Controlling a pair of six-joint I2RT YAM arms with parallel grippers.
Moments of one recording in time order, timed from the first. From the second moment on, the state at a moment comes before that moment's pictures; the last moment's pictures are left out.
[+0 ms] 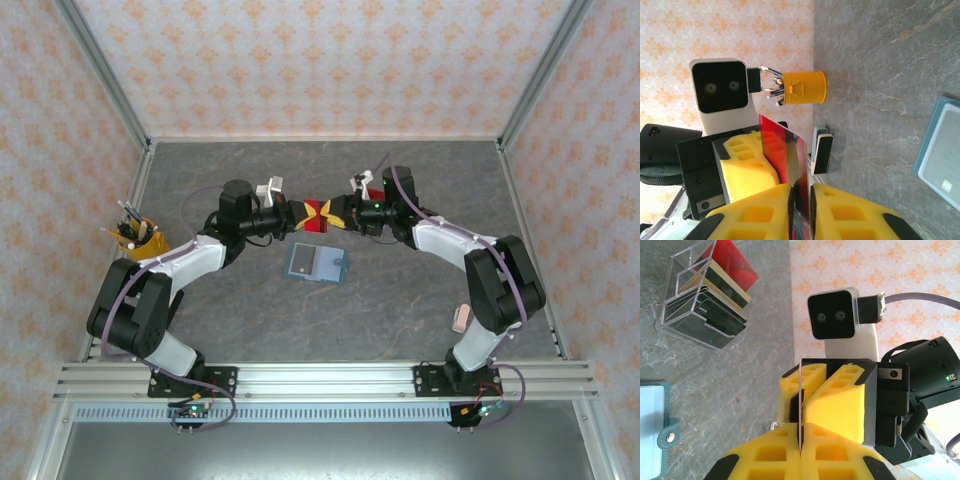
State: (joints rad) left arm -0.32 1.53 0.83 0.38 0.79 -1.18; right arm 0.41 1.68 1.01 0.24 -0.96 1.13
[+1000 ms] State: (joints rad) left arm -0.22 1.41 1.23 -0.81 0.23 -0.53; right arm 0.26 1.75 1.67 -0.71 -0.37 0.04
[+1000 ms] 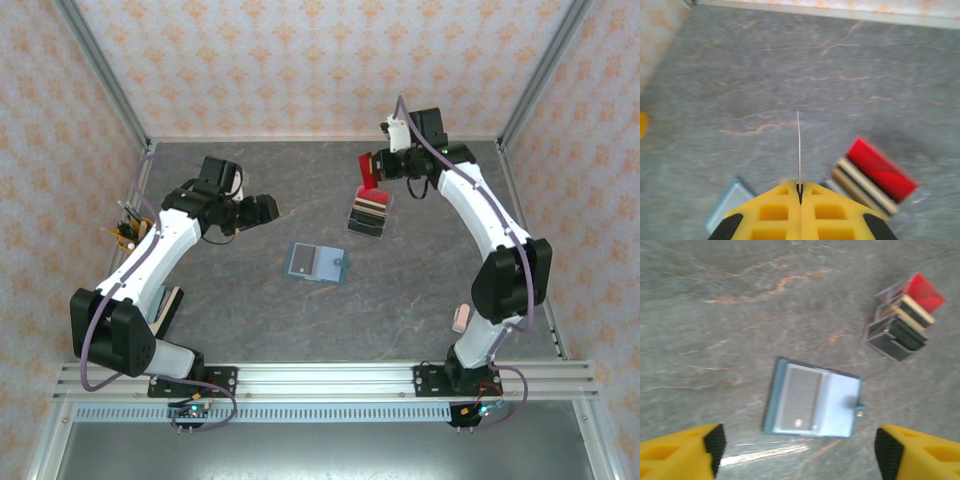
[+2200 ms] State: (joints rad) left arm -0.19 1.44 1.24 -0.91 0.05 -0.41; right arm 0.22 2.15 1.94 -0.96 -0.35 -0.79
